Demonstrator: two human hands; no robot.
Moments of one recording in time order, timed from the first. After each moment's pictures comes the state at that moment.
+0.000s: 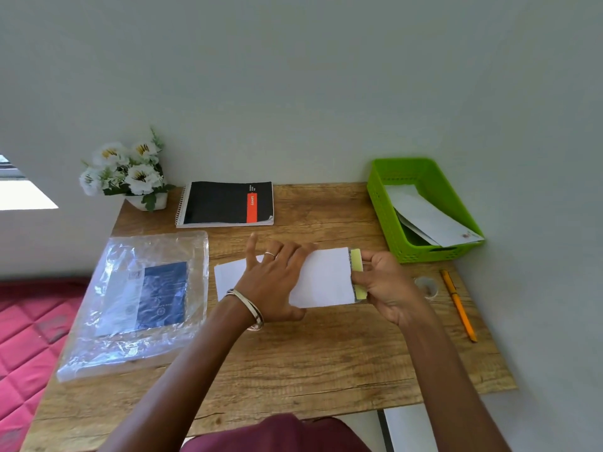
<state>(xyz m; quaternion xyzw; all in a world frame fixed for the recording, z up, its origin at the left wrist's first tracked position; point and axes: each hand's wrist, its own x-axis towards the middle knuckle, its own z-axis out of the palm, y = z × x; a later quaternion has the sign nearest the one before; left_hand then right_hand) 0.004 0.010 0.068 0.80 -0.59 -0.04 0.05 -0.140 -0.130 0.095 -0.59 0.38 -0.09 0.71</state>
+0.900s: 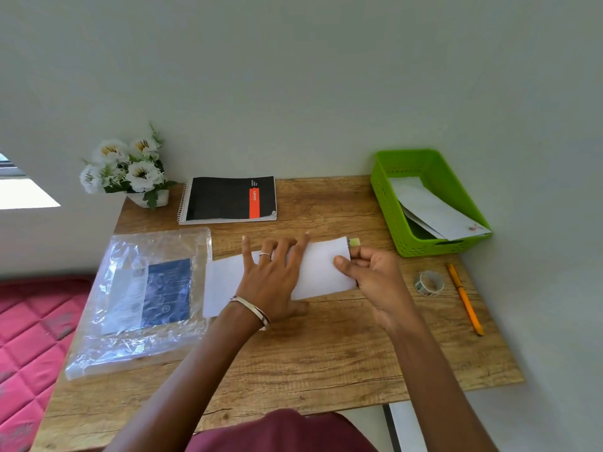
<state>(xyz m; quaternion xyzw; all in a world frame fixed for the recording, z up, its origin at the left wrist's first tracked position) 0.003 0.012 0.050 0.84 -0.54 -0.01 0.05 -0.131 -0.109 0.086 -0.61 0.38 -0.19 0.67</state>
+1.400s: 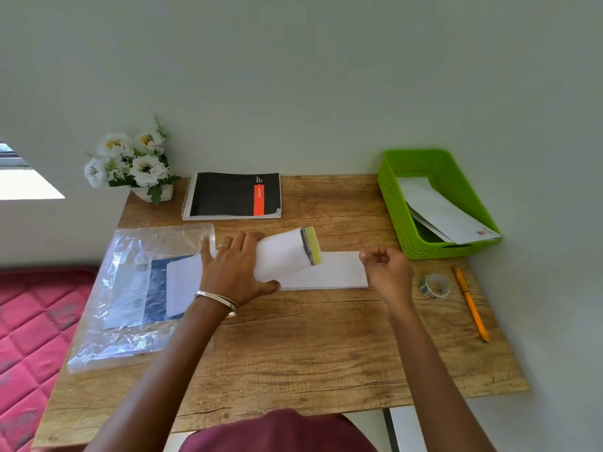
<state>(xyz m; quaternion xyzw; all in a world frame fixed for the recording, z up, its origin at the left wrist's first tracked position) 0.050 0.042 0.041 0.90 -0.42 -0.03 0.11 -0.123 -0.147 0.038 -0.66 0.53 -0.23 0.48</state>
